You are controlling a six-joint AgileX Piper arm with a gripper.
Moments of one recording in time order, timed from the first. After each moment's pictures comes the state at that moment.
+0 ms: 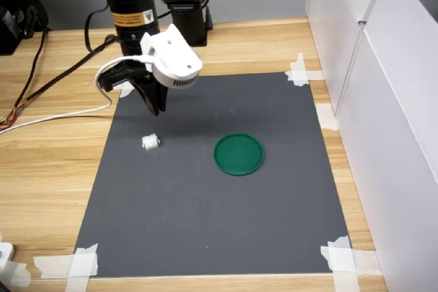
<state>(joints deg) -4.0 86.4 -61.0 2.1 47.8 -51.7</state>
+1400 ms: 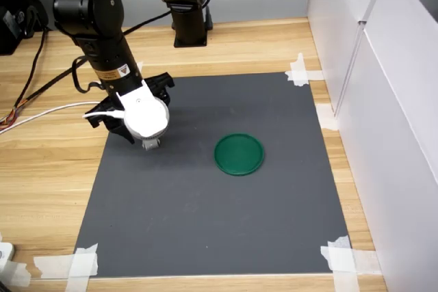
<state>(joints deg) -10.6 100.2 -64.4 4.0 50.7 -49.0</state>
